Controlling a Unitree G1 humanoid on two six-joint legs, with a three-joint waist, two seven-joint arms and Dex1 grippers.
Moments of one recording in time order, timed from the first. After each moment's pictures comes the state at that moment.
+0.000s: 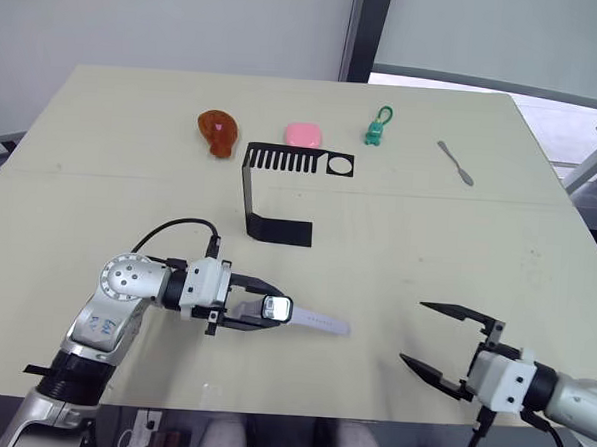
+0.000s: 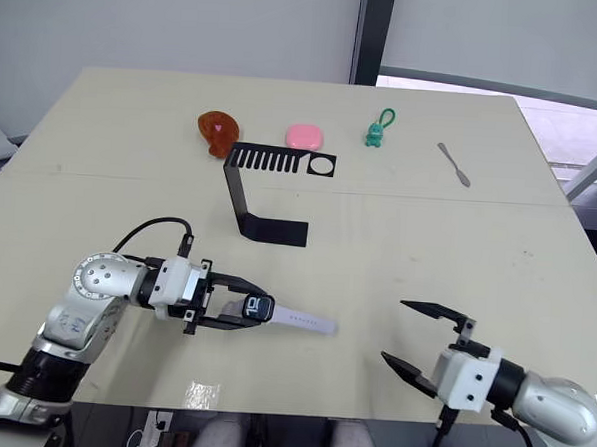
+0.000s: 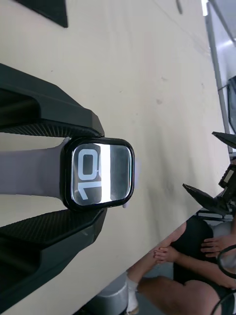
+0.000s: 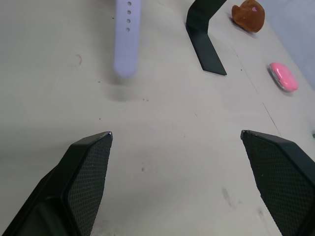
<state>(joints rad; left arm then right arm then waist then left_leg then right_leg) -0.32 0.63 -0.12 -0.10 -0.35 -0.06 -1.28 0.39 -0.76 -0.26 -0.35 0.13 -0.48 0.88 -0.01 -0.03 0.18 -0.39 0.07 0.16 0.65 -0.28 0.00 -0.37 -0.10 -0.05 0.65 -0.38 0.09</state>
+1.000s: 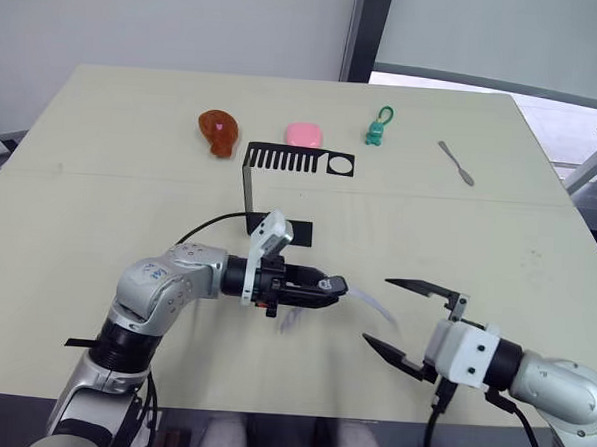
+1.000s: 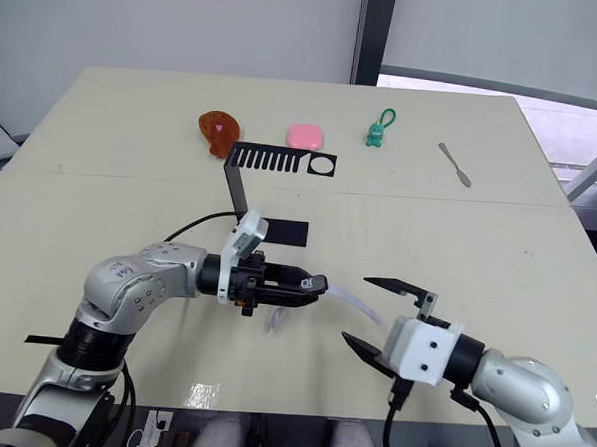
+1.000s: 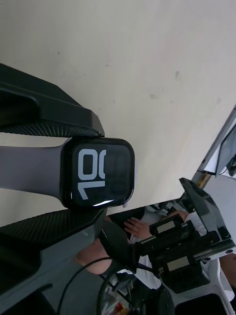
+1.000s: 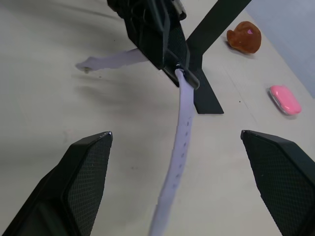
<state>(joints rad) -0.55 0.44 -0.17 -0.25 -0.66 1.02 -0.88 0.19 -0.76 -0.09 -0.76 0.10 0.12 0.77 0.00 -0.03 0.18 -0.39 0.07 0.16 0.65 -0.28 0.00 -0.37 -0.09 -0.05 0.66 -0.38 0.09</state>
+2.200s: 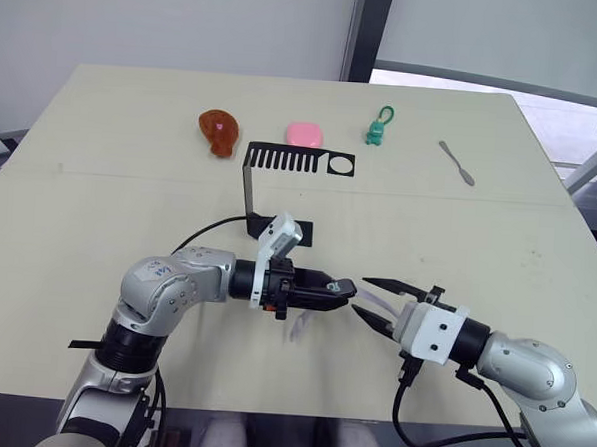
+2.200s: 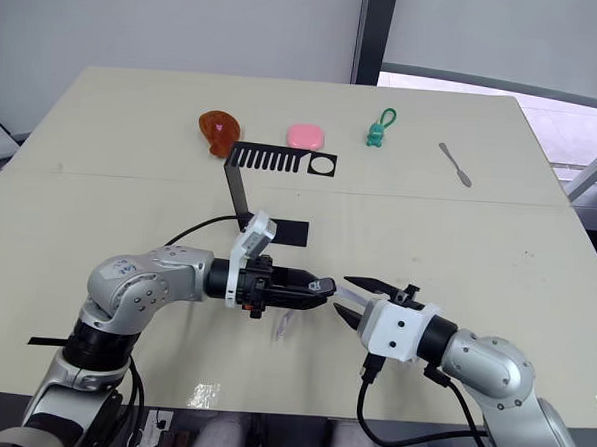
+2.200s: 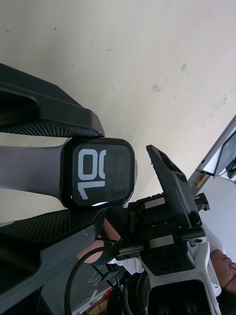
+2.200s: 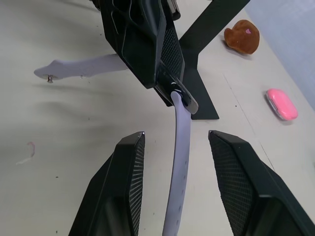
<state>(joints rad) -0.55 0.42 -0.16 -0.28 -0.72 1.08 -0.79 0.08 -0.71 0.03 -0.70 -0.01 0.13 0.74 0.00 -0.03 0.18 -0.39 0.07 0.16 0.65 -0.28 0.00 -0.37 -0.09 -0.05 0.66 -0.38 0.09</state>
